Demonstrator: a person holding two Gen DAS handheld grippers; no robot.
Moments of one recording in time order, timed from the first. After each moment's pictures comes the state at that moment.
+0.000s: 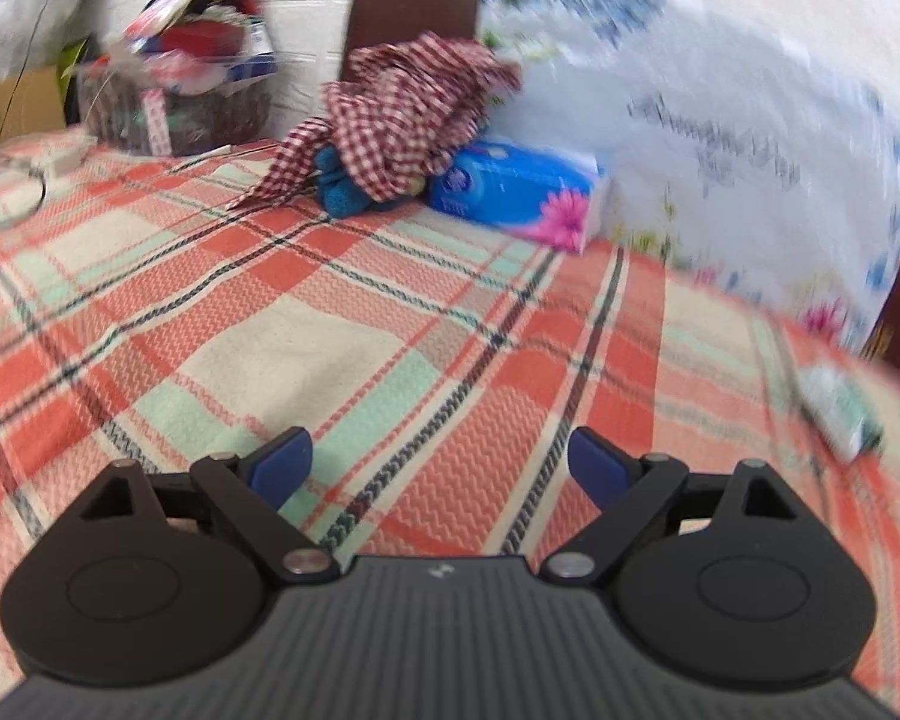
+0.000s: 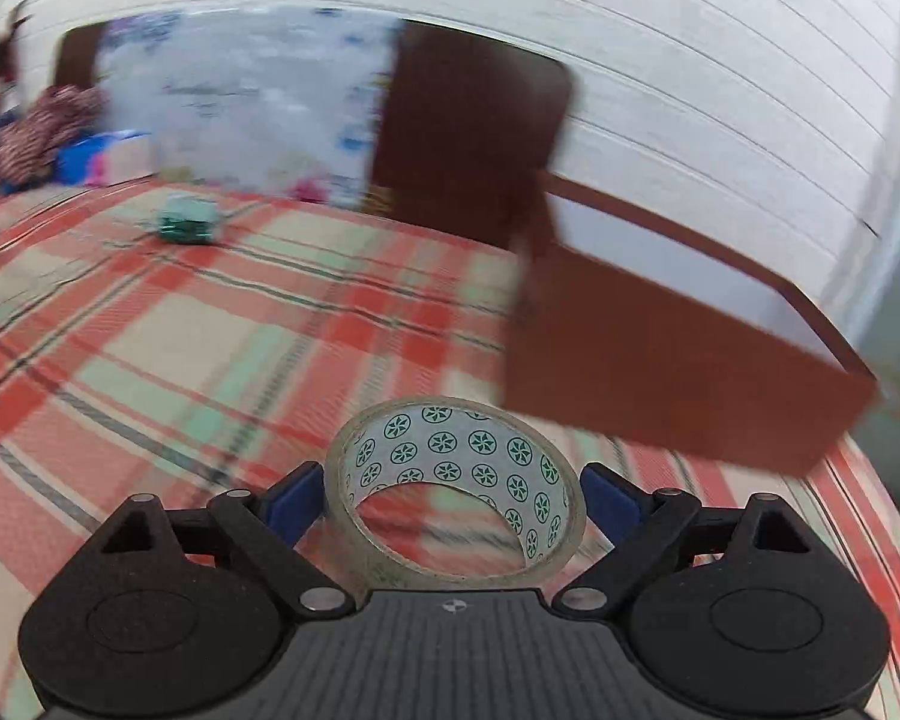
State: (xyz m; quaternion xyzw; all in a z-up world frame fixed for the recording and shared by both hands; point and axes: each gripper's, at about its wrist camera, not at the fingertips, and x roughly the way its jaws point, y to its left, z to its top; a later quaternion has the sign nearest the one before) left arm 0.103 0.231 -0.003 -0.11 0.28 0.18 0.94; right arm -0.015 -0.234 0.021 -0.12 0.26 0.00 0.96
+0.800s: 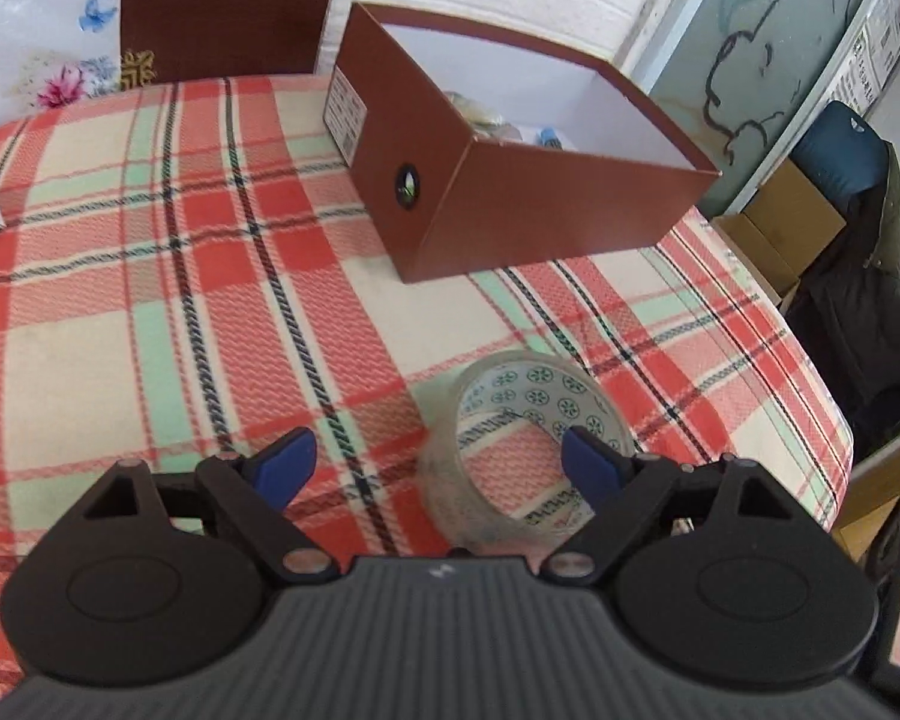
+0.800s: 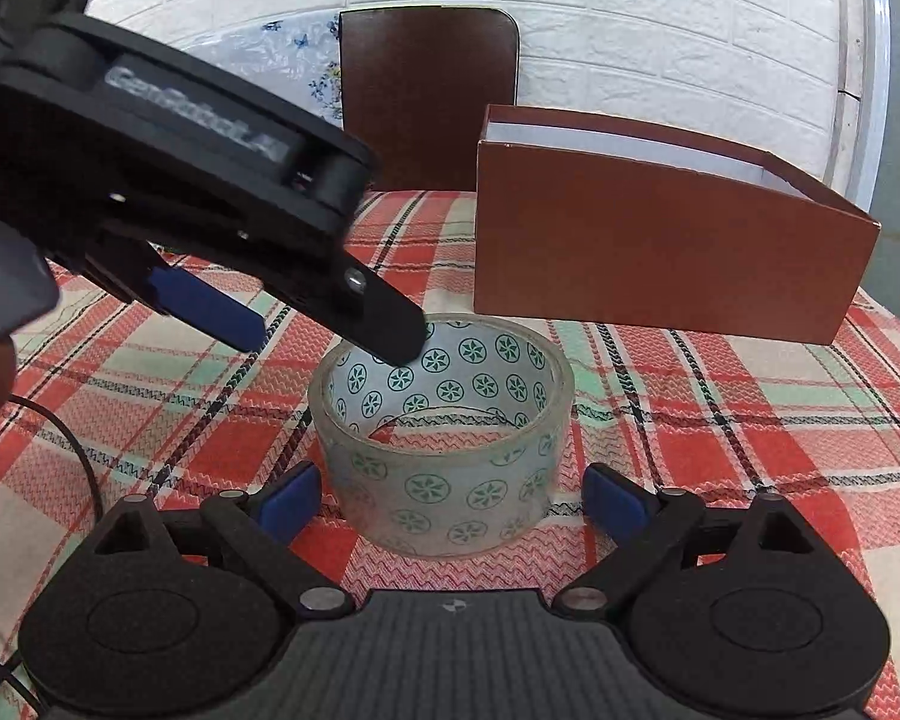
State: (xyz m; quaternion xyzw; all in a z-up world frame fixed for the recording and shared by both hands) left arm 0.054 -0.123 0.041 -0.02 0.44 -0.31 0.84; right arm -0.043 -0.274 0.002 -0.01 0.29 0.04 0.96
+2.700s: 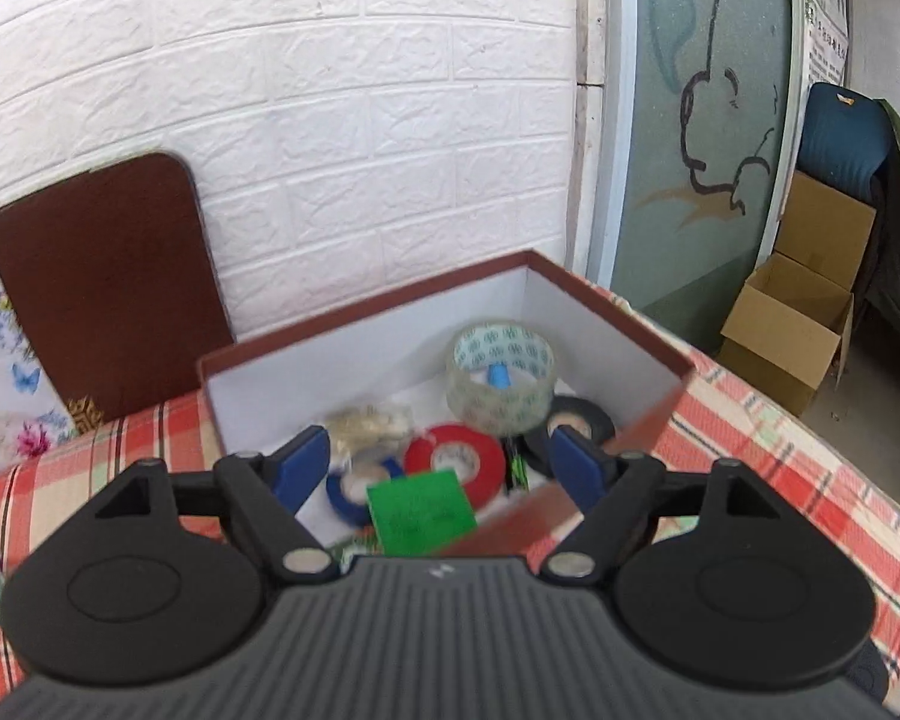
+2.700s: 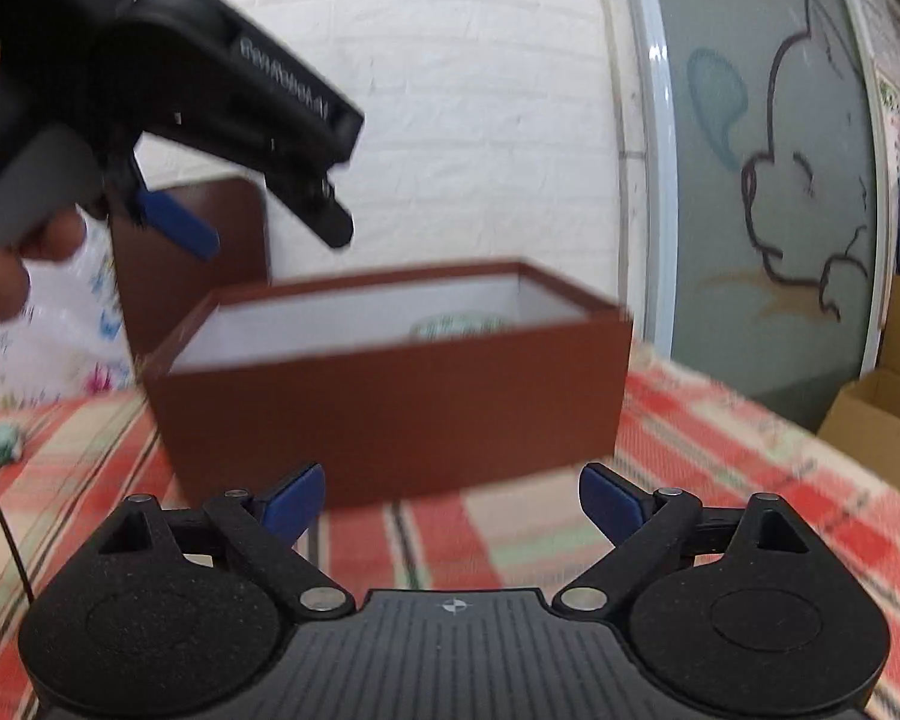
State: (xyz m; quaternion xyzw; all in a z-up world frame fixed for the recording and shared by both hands) left arm 0.085 -0.272 0.143 0.11 0.27 -0.28 0.91; right arm -0.026 -0.397 0.033 0.05 0.16 -0.11 0.98
